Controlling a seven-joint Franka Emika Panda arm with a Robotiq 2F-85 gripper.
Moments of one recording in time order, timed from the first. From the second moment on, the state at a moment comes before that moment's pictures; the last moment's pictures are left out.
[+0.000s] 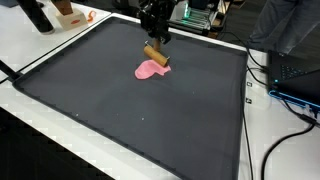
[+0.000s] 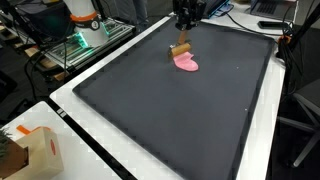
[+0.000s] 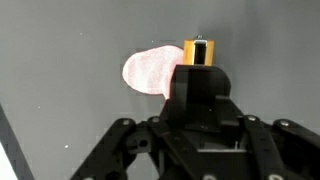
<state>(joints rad) 0.12 0.09 0.14 -2.20 -0.23 2.28 -0.93</state>
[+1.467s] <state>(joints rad) 0.08 0.11 0.13 -2.25 -0.17 2.43 -1.08</state>
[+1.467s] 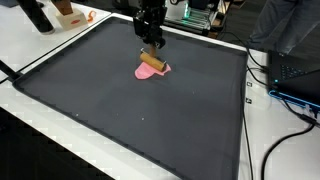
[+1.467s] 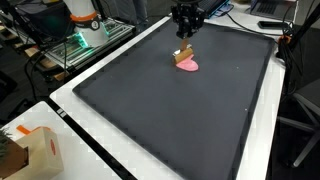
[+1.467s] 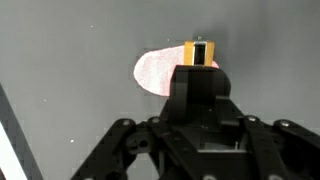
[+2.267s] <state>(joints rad) 0.07 0.11 0.10 -2.28 -0.18 2.56 -1.07</state>
